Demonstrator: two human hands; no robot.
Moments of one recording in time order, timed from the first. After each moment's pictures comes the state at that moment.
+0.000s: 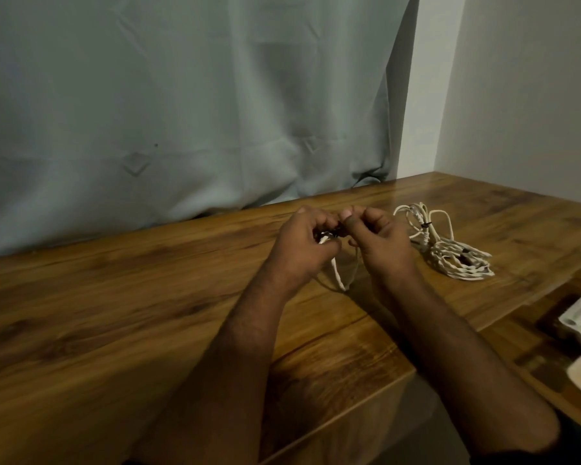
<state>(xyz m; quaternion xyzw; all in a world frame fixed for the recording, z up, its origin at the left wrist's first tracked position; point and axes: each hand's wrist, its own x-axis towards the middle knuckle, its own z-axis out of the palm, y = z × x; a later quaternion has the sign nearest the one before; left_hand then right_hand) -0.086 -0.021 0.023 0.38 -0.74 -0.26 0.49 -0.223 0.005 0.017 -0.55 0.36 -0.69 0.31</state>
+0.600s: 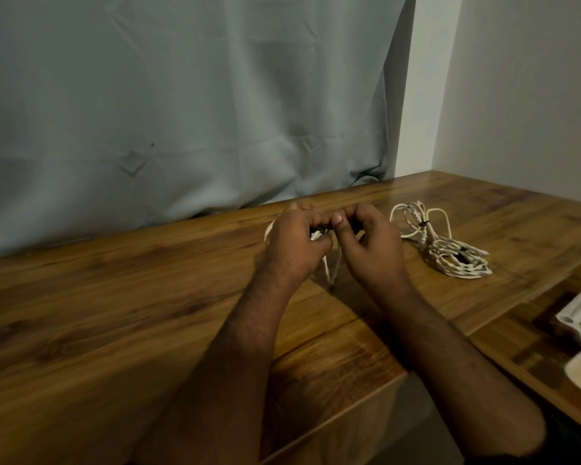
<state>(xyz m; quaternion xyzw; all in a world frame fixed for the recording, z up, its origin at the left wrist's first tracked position) -0.082 -0.018 0.025 0.41 -0.75 -0.14 0.50 -0.221 -0.001 0.006 -0.64 0.46 -0.62 0.02</state>
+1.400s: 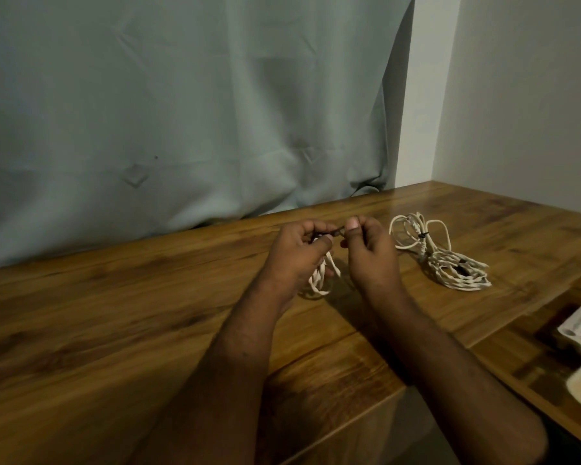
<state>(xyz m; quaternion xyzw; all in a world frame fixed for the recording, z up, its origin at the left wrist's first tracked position) -0.088 -0.006 0.032 0.36 -0.62 -0.45 0.54 -0.214 -0.009 0.007 -0.54 0.46 -0.68 0.18</state>
